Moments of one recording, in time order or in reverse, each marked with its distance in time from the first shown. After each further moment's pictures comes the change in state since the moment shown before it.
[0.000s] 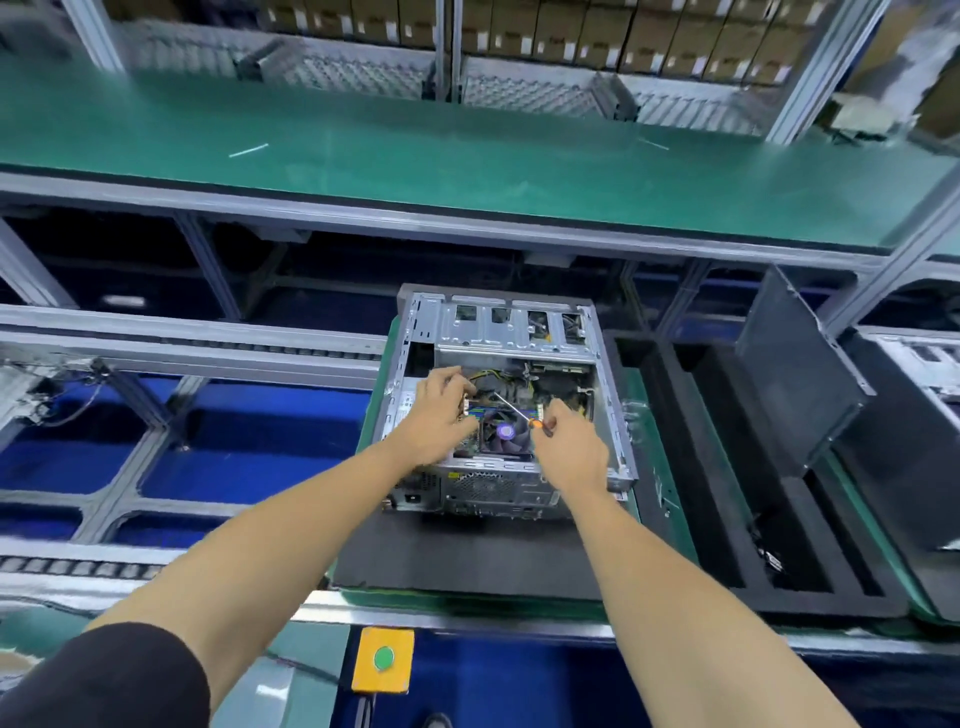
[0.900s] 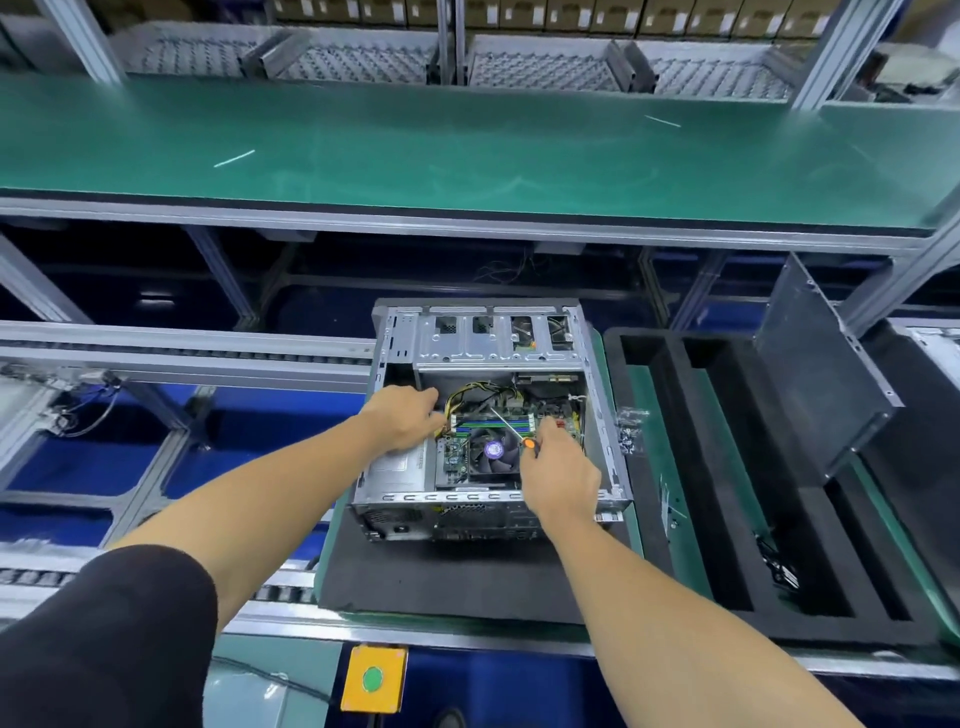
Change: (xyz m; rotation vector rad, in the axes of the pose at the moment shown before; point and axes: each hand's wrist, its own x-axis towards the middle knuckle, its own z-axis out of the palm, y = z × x) left_hand 0.051 -0.013 -0.033 0.582 -0.243 -0.124; right_hand 0.009 0.006 0.007 -0.082 -0.023 0.022
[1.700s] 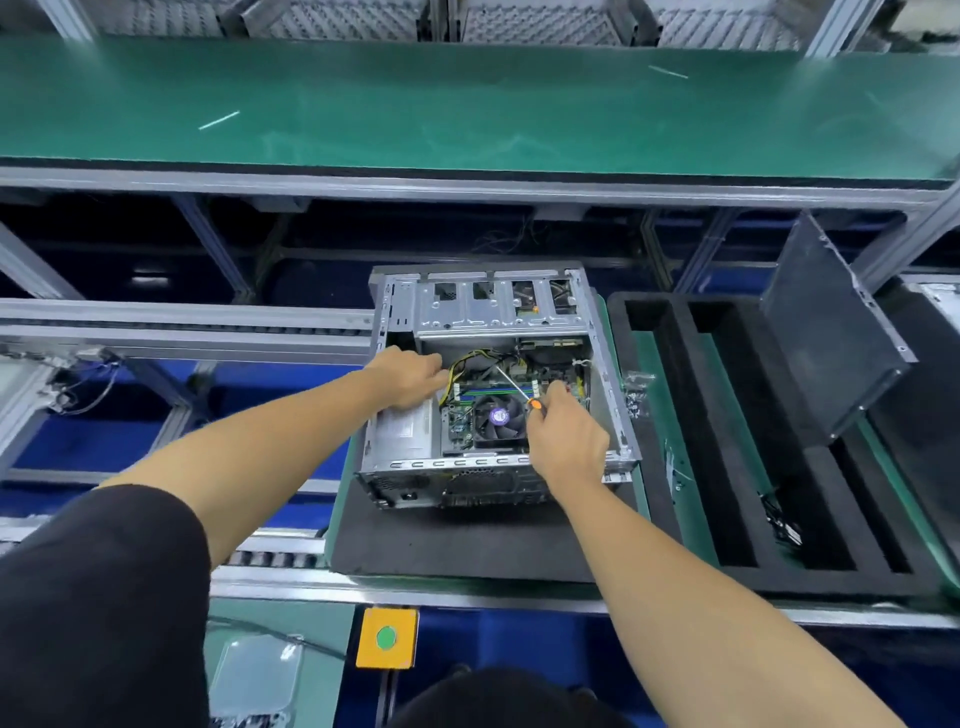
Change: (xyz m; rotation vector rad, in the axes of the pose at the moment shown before) left_hand 0.010 -0.004 -0.005 0.055 -0.073 0.038; right_hand -0.002 0.001 0.002 -0.010 0.032 0.015
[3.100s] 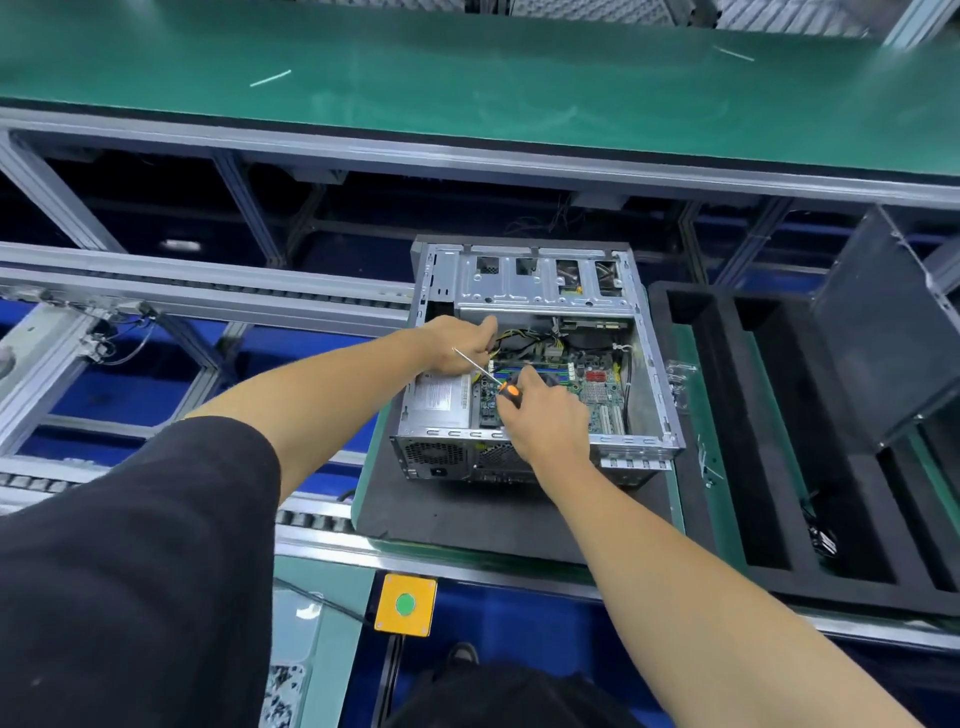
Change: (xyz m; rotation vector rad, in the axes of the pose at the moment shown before) left_hand 0.006 0.000 0.001 -0.099 0.009 0.164; right_hand -0.017 -0.051 0.024 -0.105 -0.081 -0.312
